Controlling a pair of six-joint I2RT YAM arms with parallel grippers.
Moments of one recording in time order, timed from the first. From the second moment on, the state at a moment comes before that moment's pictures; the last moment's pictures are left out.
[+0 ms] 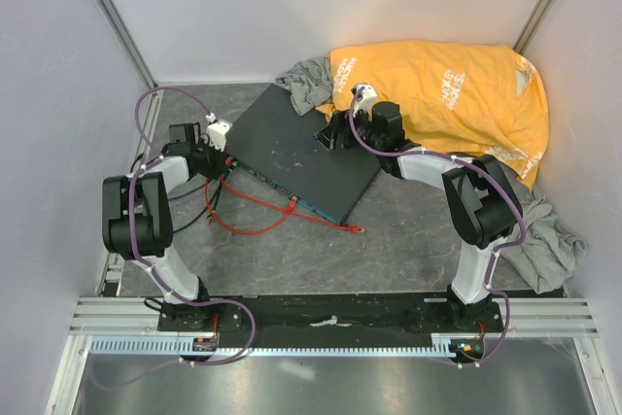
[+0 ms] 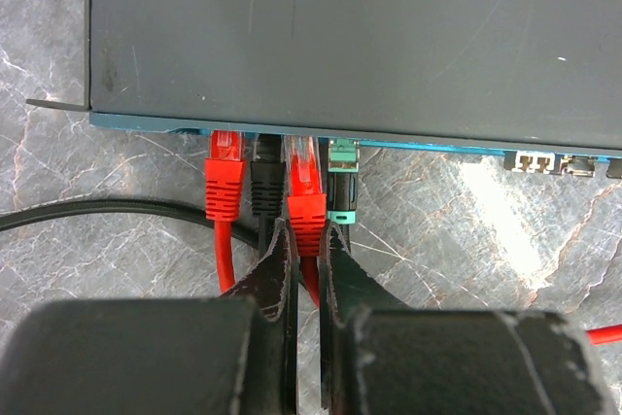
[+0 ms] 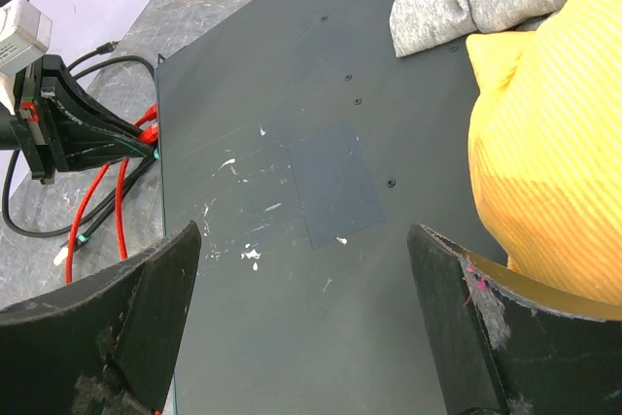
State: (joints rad) left arm 0.10 1.74 0.96 -0.09 0.42 0.49; right arm 0.43 1.89 1.15 0.48 -0.40 0.37
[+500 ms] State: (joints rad) left arm 0.10 1.76 0.97 -0.11 0.42 0.50; right arm 0.43 1.89 1.15 0.48 -0.40 0.37
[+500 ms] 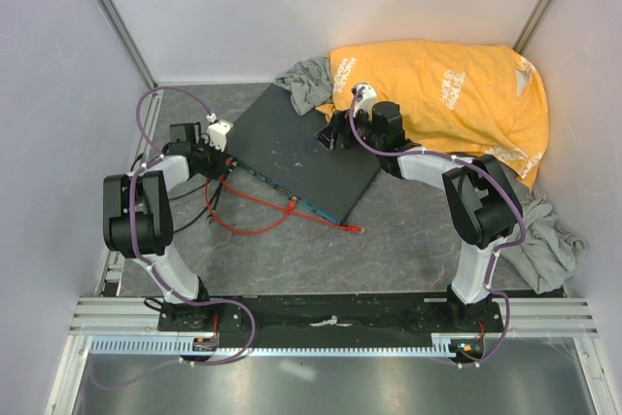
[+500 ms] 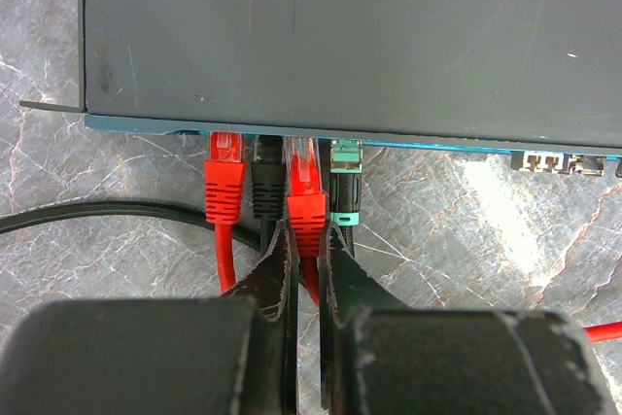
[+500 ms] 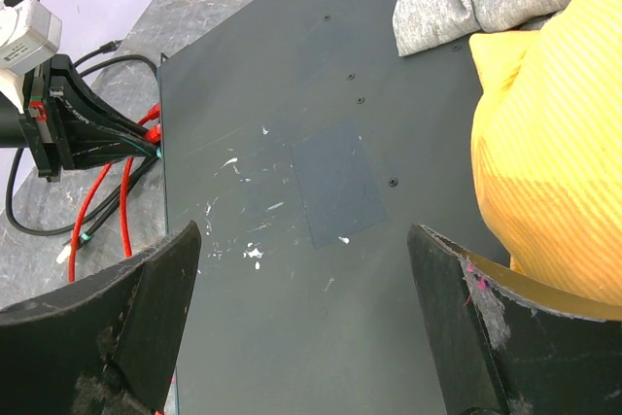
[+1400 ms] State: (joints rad) left arm 0.09 1.74 0.97 -0.12 0.43 0.51; right arm 0.43 1.89 1.15 0.48 -0.41 0.37
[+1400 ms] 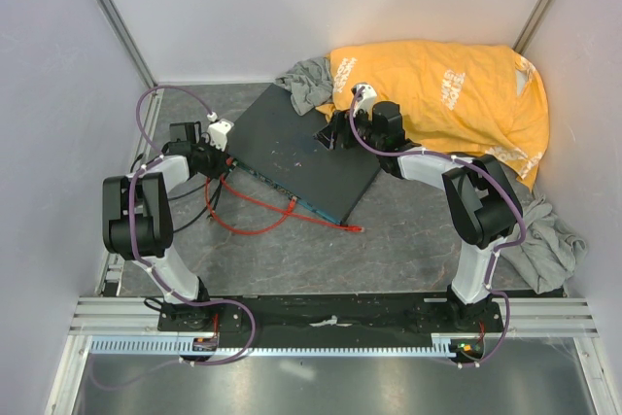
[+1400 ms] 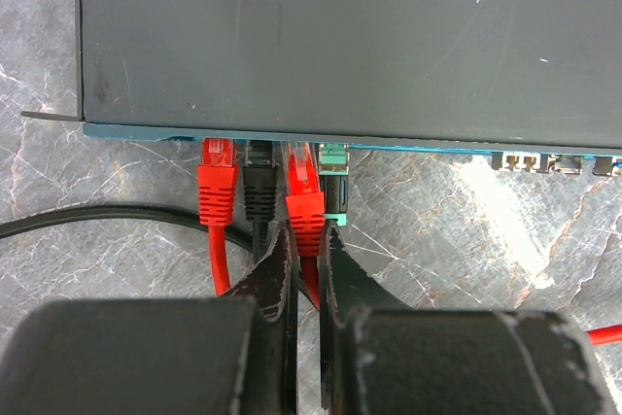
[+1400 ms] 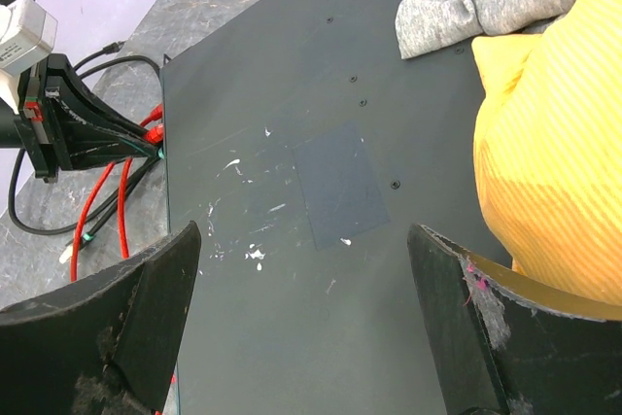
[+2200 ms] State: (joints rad) left arm 0.10 1.82 1.10 -0.27 0.44 0.52; right arm 0.43 1.95 1.15 0.48 -0.41 0.36
